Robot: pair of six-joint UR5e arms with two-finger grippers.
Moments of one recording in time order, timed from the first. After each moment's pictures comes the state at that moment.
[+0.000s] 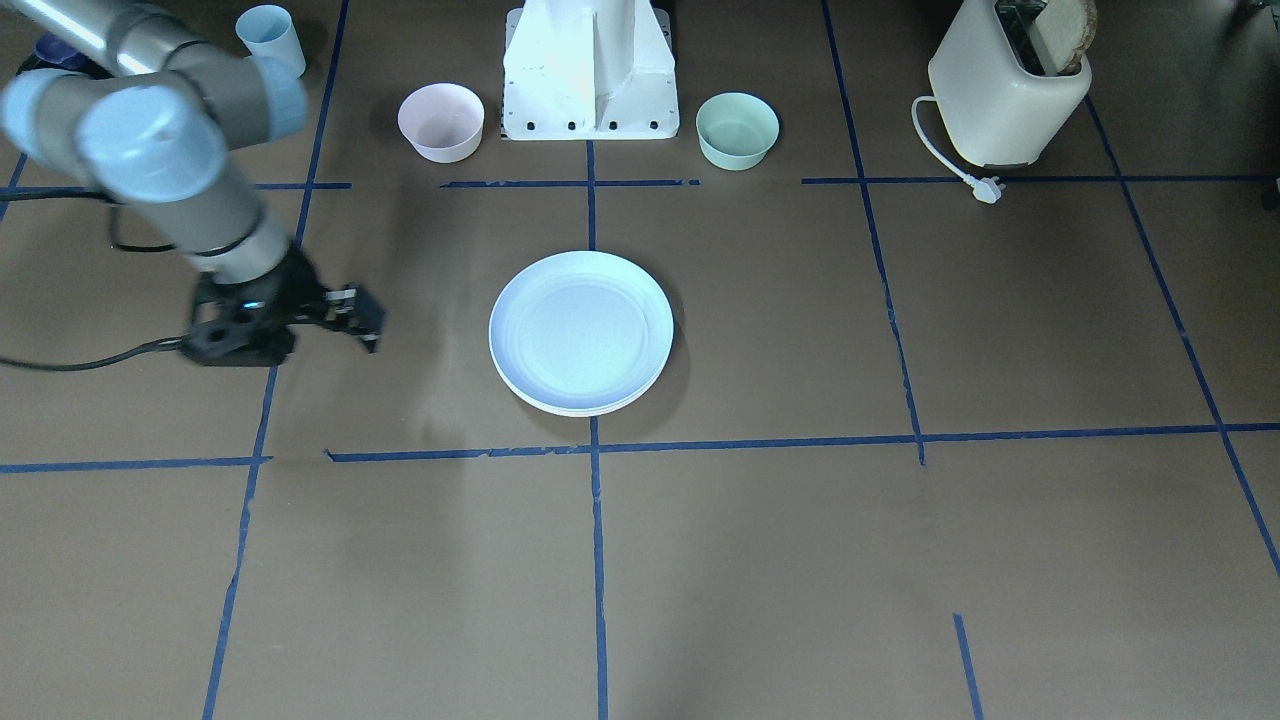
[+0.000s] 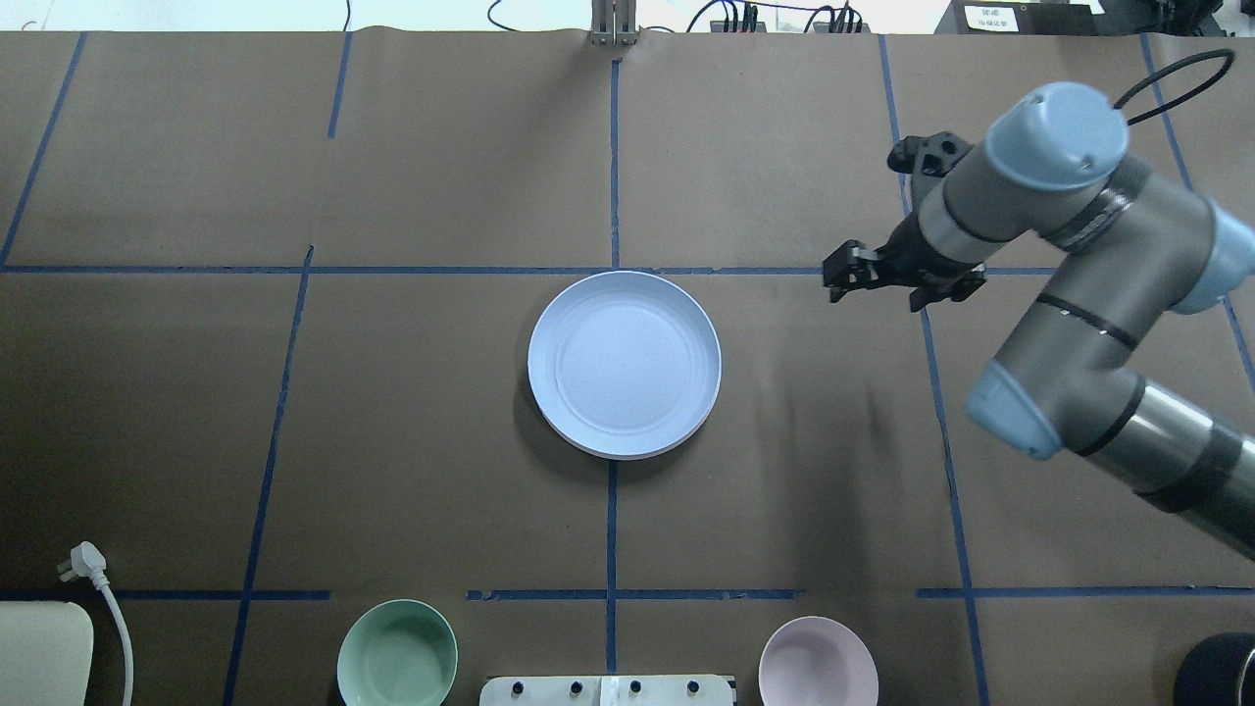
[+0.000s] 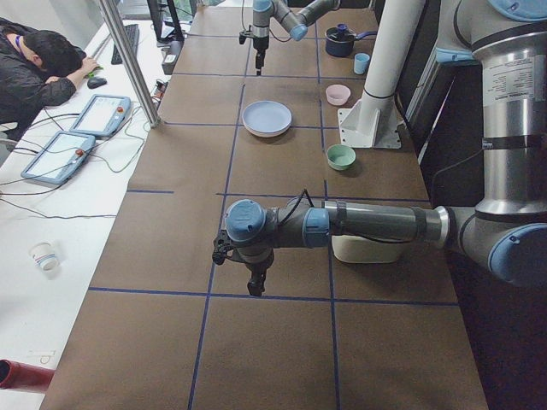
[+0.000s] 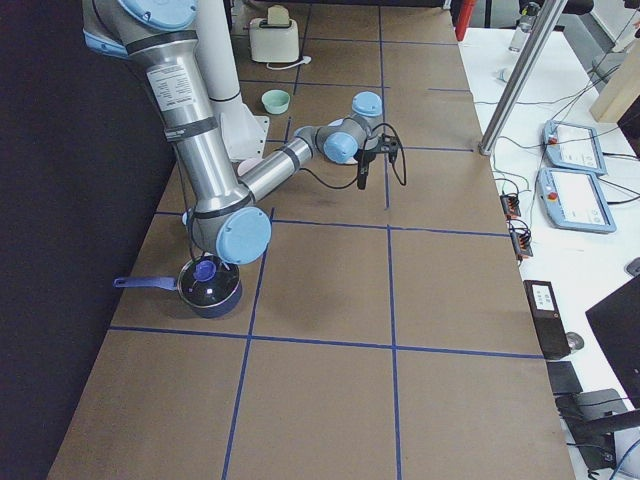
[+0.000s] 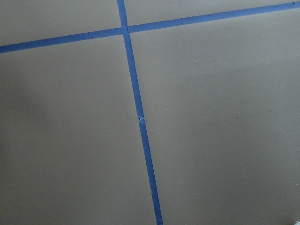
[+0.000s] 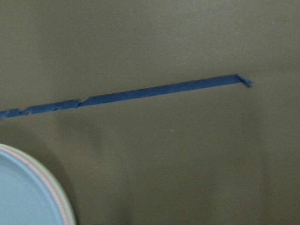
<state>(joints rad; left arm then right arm) -1.52 -1.44 -1.75 -1.47 -2.43 0.18 0.88 -1.25 1.76 -1.40 2.16 0.98</state>
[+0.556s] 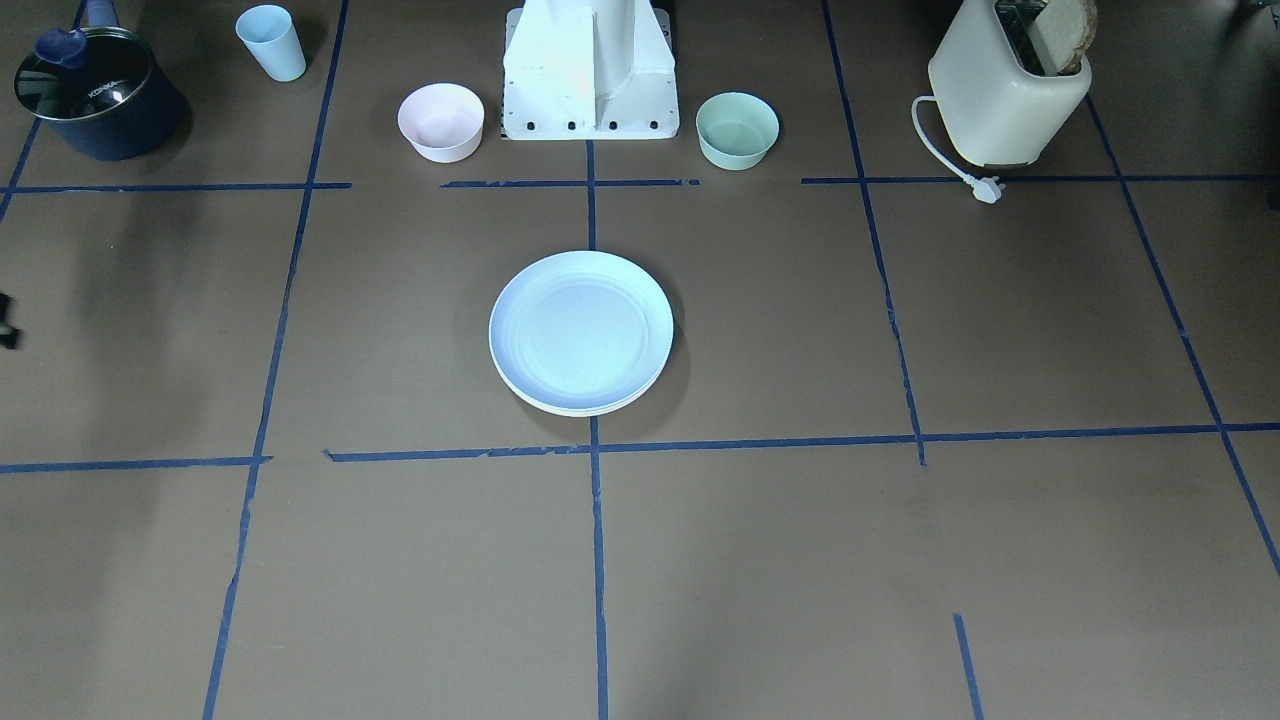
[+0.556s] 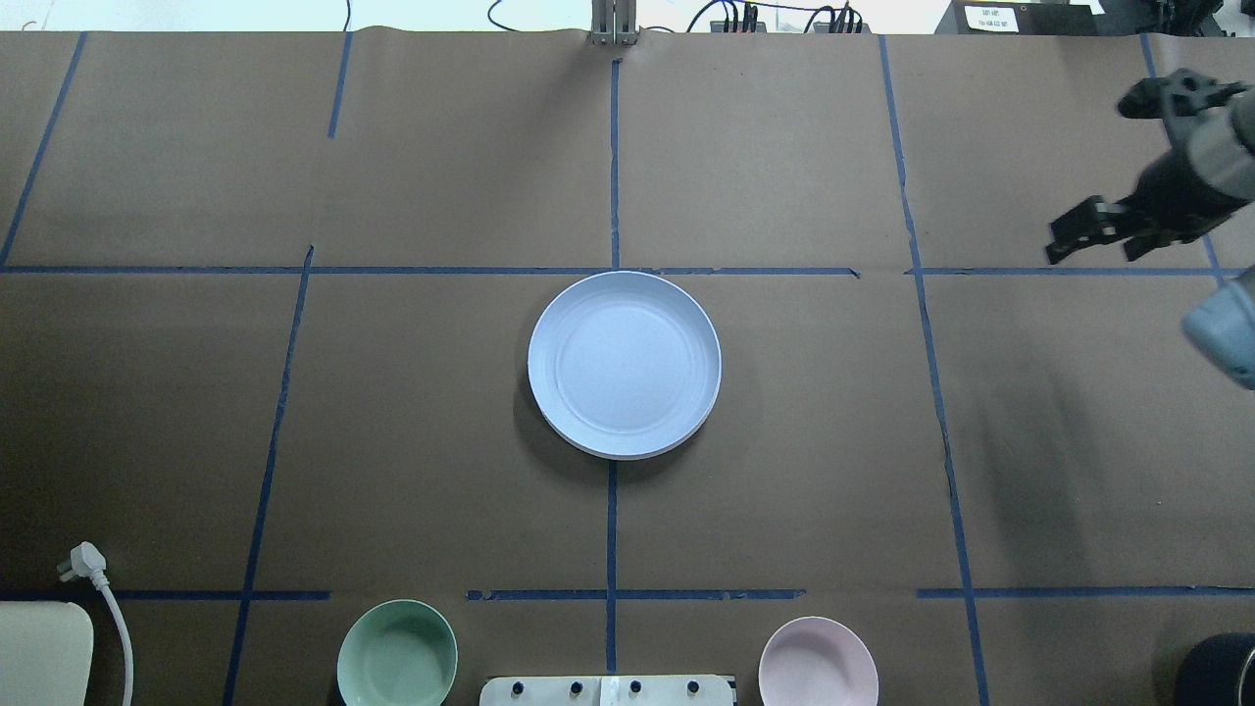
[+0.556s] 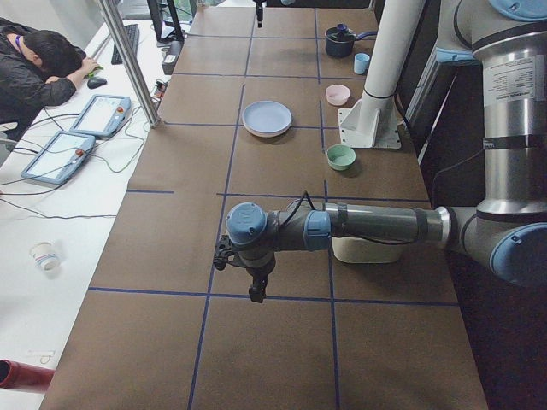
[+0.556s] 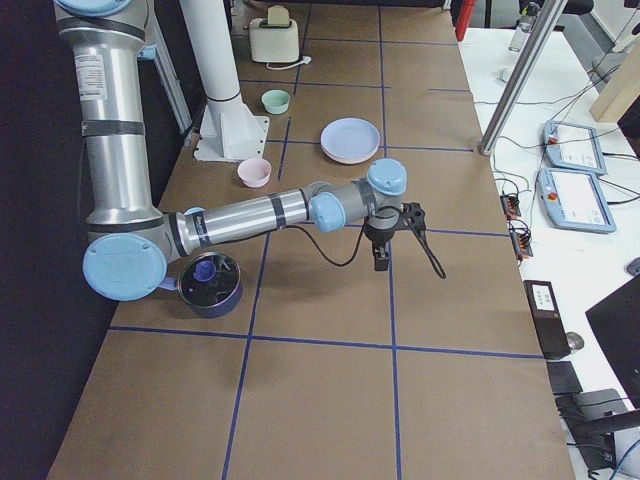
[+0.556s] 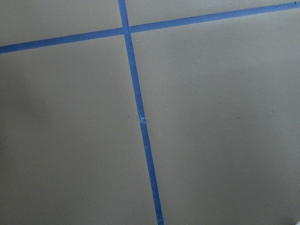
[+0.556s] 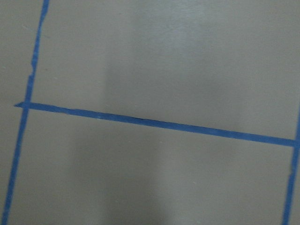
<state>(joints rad) -1.53 -1.43 -1.74 -1.47 -2.38 0.18 1.35 -1.56 1.76 -1.47 2.32 0.20</state>
